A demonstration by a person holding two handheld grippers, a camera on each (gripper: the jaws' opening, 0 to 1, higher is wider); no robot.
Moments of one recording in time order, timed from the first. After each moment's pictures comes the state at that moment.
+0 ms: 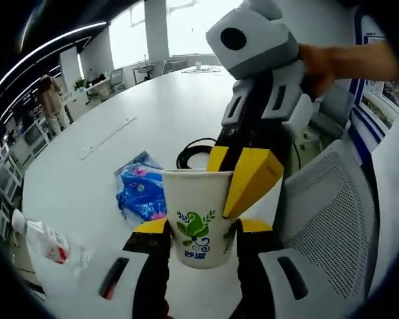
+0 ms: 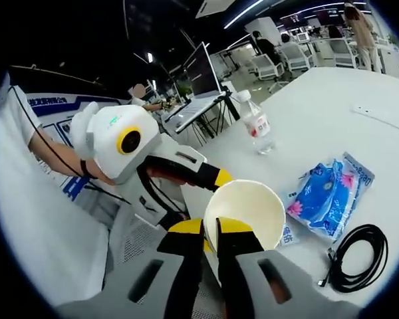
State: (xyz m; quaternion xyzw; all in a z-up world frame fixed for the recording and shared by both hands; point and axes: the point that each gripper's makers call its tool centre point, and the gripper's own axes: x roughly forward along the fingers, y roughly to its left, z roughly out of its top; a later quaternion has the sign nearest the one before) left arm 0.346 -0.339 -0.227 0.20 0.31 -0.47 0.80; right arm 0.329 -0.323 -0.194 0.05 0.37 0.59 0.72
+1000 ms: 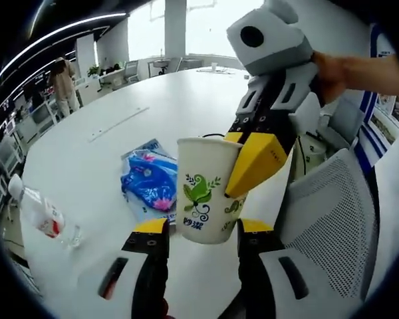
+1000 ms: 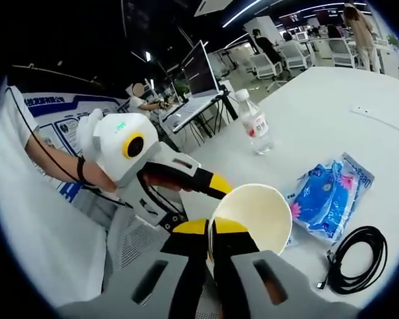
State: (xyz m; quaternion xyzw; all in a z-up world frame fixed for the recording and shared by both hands) left arm 0.351 -0.319 -0.241 0.14 0.34 -0.43 0.83; right arm 0.339 -0.326 -0.194 0.06 0.37 0.58 0.73
